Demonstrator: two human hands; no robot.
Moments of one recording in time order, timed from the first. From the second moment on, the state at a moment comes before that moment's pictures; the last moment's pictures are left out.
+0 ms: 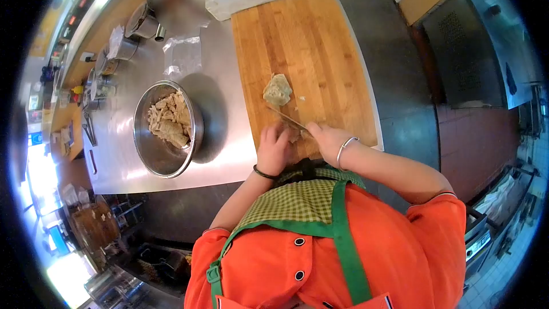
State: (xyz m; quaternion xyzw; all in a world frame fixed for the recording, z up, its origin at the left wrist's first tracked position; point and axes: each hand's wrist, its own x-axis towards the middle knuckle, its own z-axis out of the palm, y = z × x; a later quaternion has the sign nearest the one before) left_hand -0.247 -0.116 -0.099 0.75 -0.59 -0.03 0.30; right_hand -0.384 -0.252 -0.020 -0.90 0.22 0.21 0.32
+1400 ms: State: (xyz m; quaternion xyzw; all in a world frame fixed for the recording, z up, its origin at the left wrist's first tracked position) left_hand -0.207 -0.119 -0.095 0.60 -0.74 0.02 0.31; right_hand -0.378 -0.218 -0.016 -0.89 0.31 0.15 0.32
